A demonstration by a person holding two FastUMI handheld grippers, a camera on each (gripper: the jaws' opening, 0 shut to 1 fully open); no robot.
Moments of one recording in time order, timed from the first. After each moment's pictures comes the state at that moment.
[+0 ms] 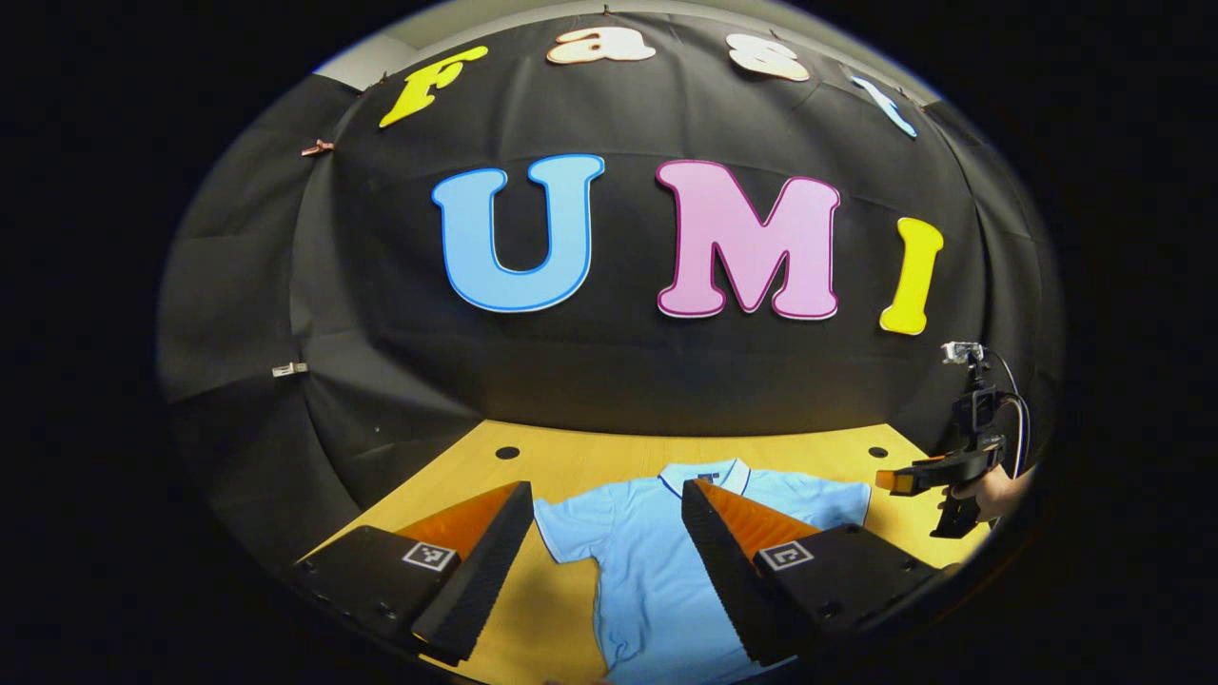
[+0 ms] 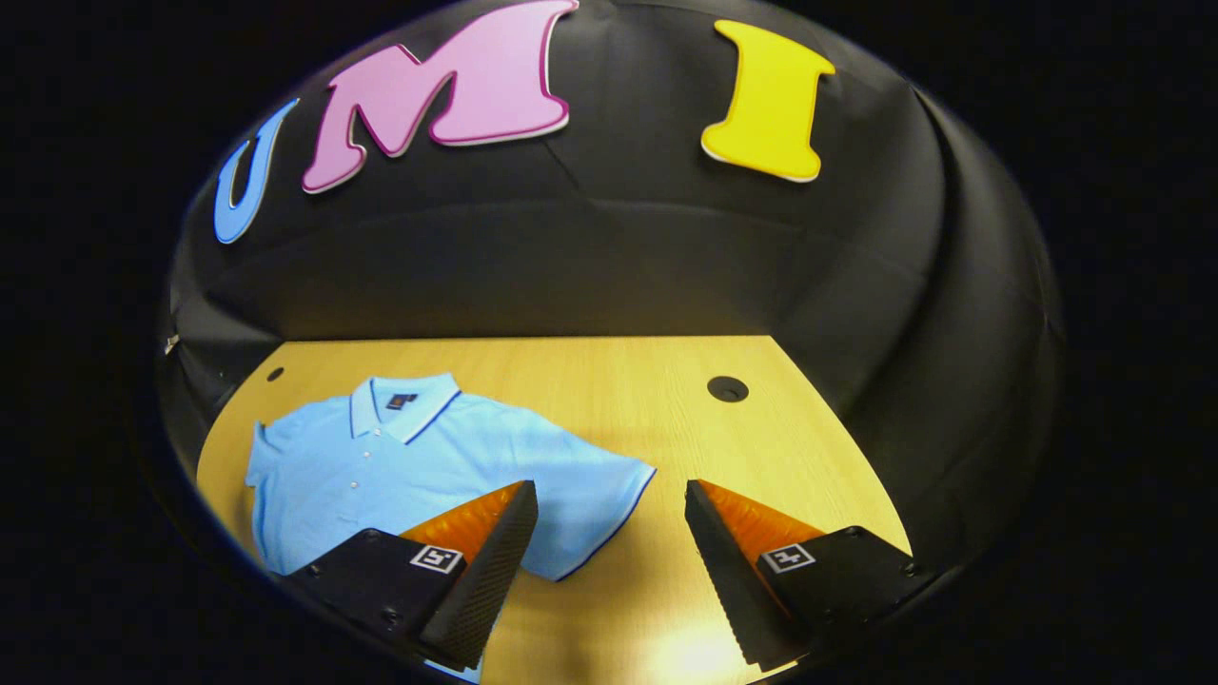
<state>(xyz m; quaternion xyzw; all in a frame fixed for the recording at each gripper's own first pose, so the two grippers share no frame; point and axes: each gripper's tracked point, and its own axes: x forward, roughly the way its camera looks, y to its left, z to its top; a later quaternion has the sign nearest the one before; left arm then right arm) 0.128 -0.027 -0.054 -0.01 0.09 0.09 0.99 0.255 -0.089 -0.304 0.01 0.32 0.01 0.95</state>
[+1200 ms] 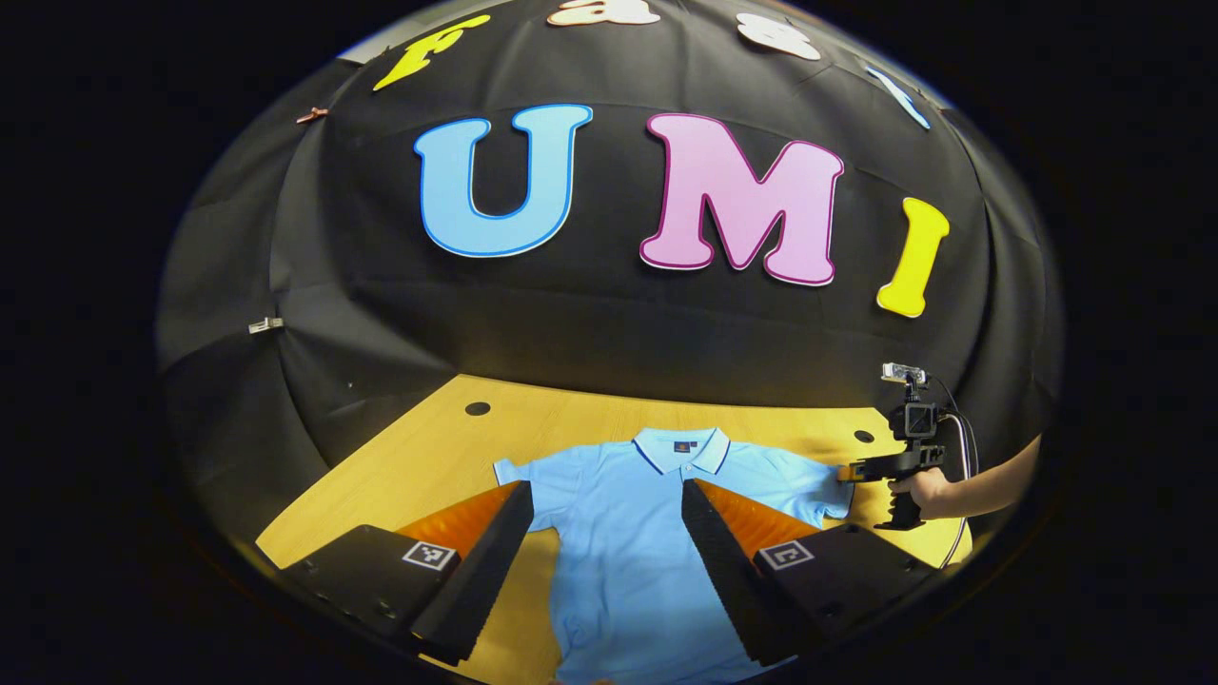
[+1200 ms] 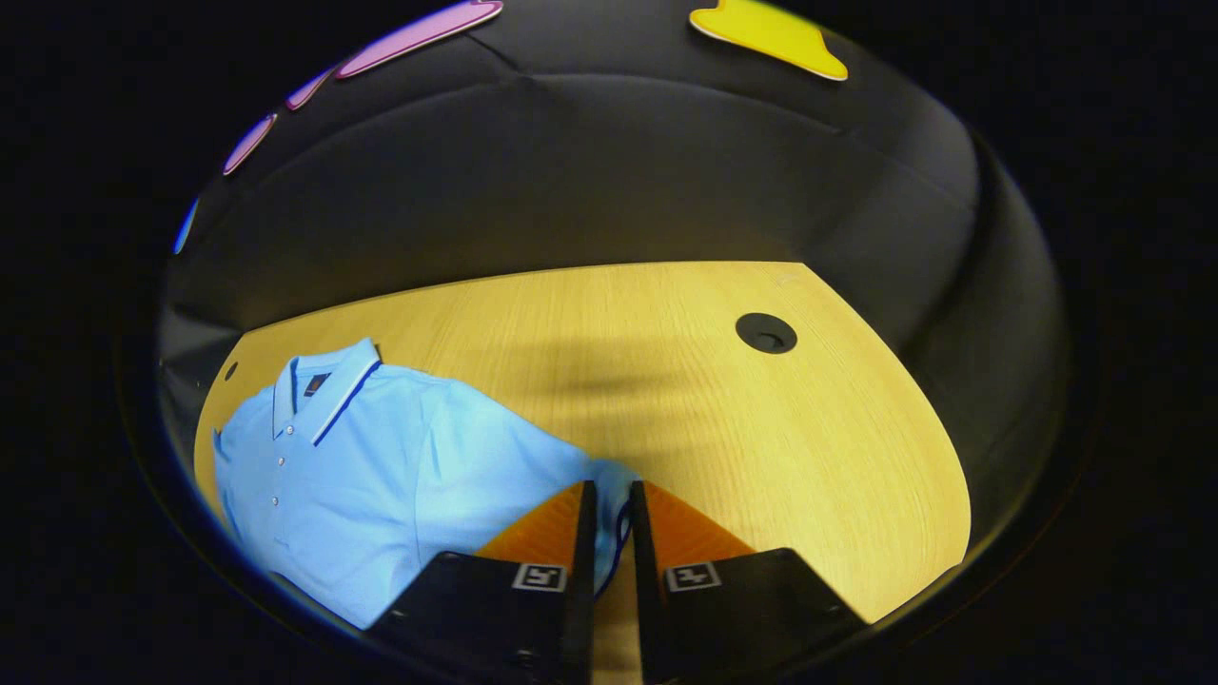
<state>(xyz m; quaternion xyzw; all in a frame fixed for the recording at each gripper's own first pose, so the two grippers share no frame) 0.148 -0.054 -0.096 -0.04 0.14 0.07 0.99 0.320 -0.092 -0.397 0.02 0.40 0.01 0.92</state>
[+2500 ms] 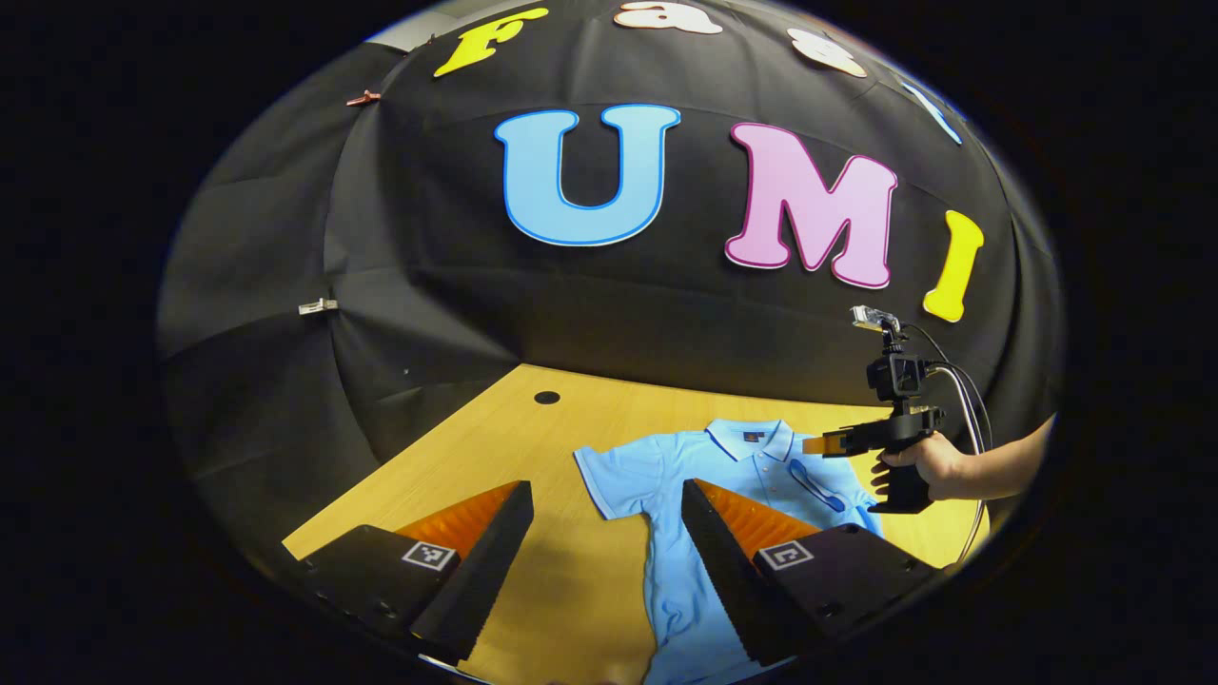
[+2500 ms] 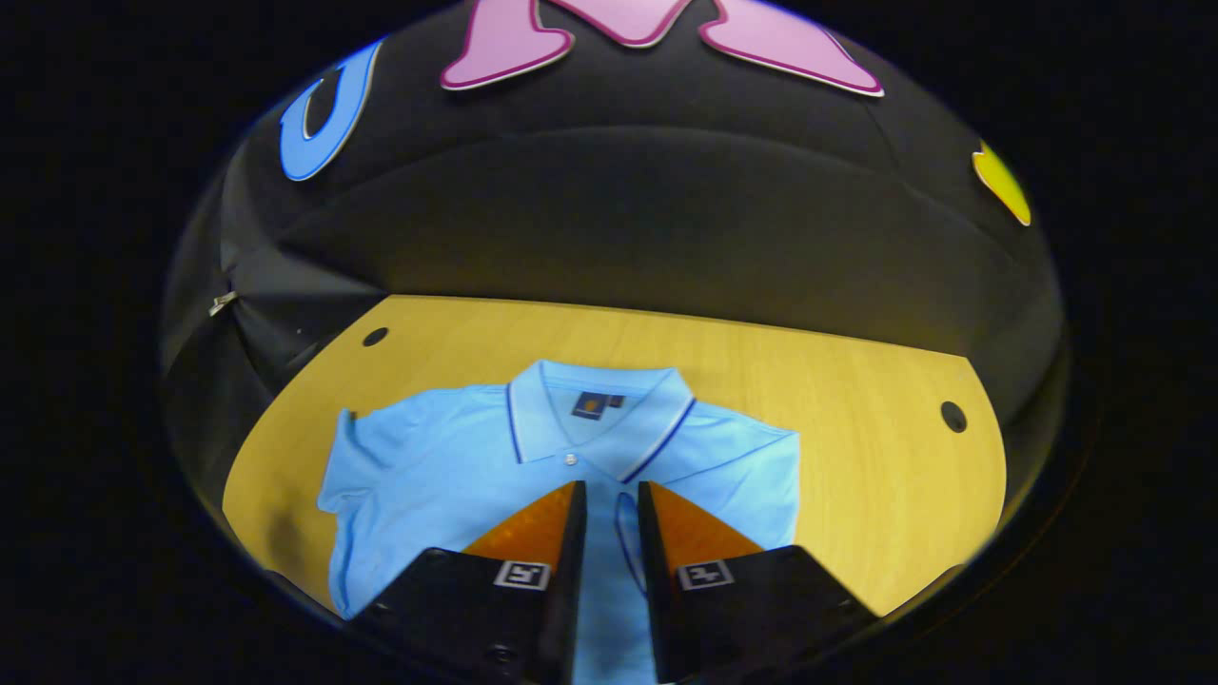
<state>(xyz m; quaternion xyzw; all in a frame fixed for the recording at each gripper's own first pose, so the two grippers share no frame) 0.112 0.049 -0.118 -0.05 0.14 0.13 0.98 0.285 0.167 -0.320 0.00 0.37 0.21 0.91</state>
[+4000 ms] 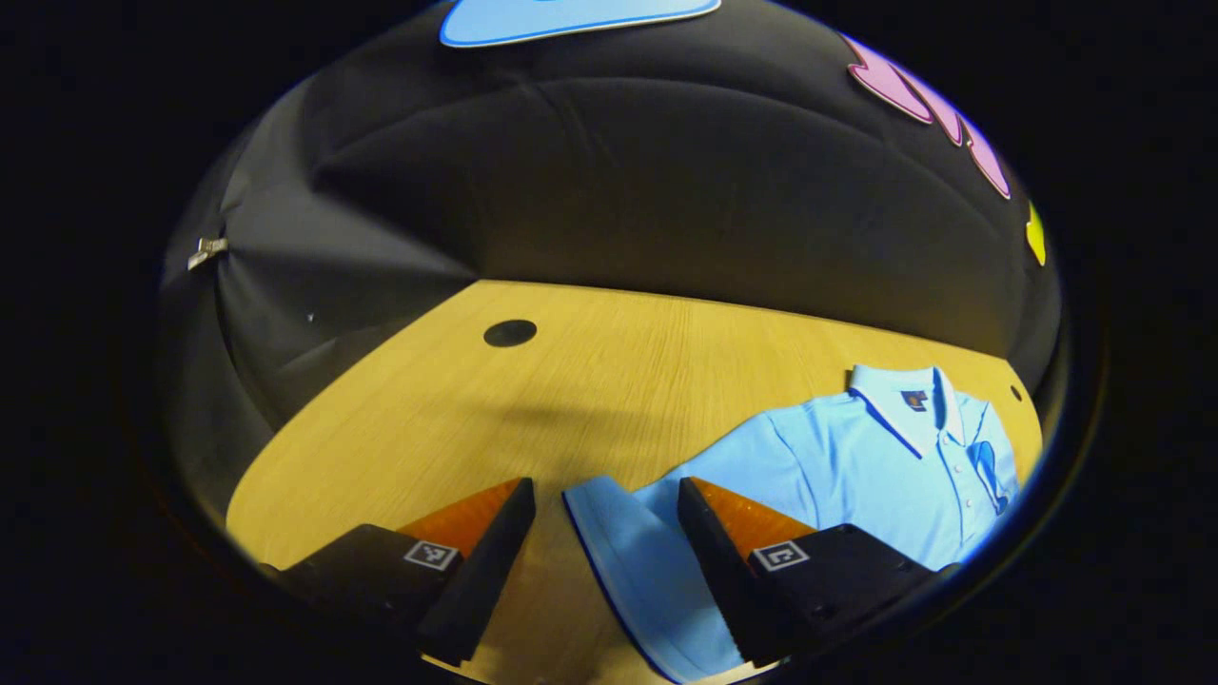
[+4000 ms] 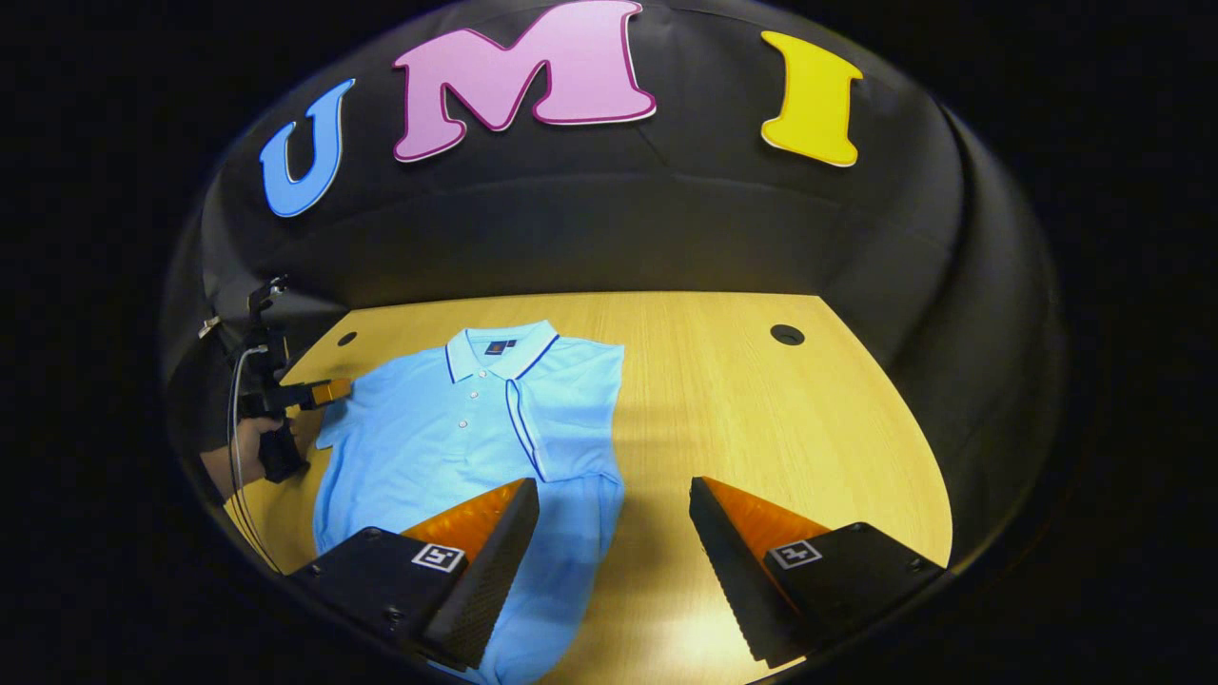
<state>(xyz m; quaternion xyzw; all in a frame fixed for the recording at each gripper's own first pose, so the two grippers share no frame) 0.385 0.140 -0.308 -0.03 0.26 0.12 0.96 0.151 -0.013 -0.268 0.02 0.36 0.08 0.93</state>
